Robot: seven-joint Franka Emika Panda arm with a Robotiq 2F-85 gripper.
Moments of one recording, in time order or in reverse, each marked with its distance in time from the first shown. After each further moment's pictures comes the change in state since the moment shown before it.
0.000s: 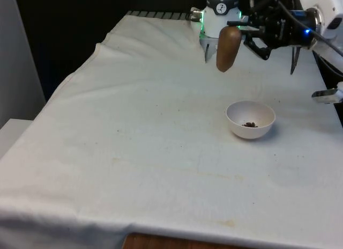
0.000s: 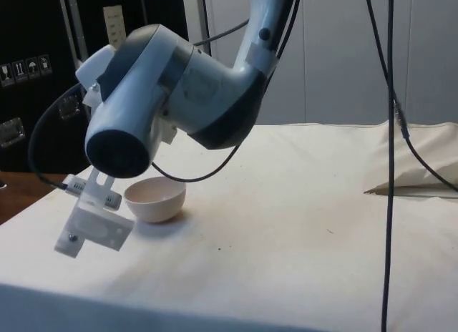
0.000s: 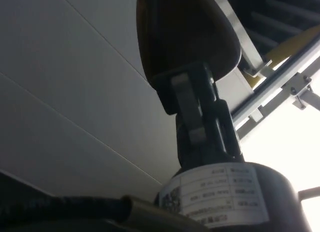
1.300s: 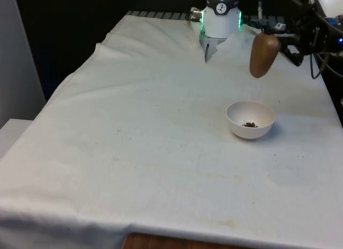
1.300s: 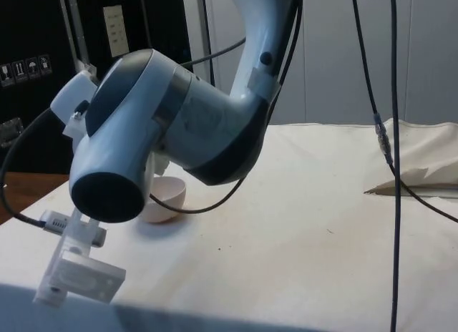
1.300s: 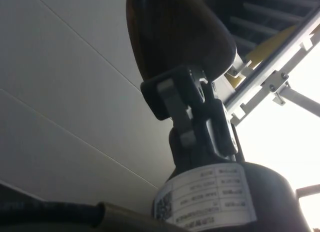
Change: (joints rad) arm 0.128 0.094 0.008 0.093 -0.019 -0.067 -0.122
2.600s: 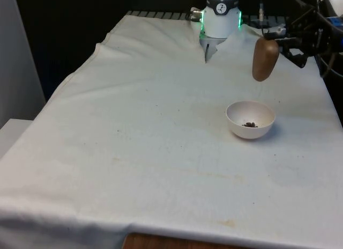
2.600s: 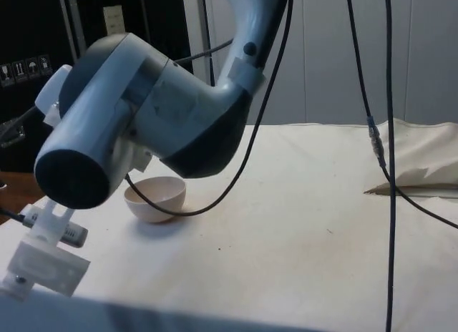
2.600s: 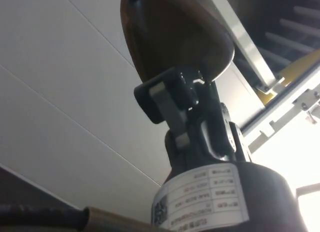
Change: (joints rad) arm 0.016 0.016 -0.002 0.093 0.100 0.036 -0.080
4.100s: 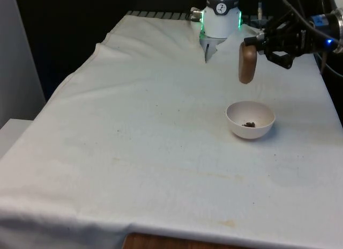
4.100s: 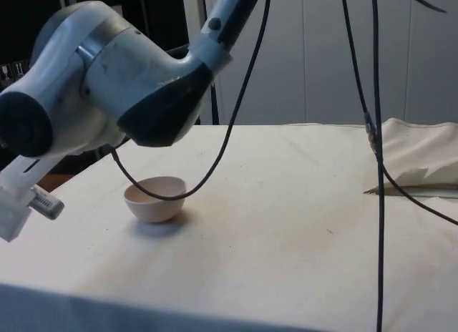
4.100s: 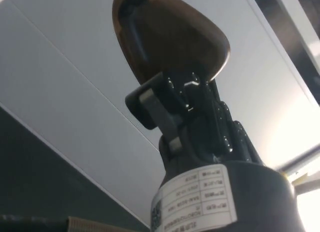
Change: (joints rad) arm -0.013 -0.010 -0.066 0.130 0.201 0.080 -0.112
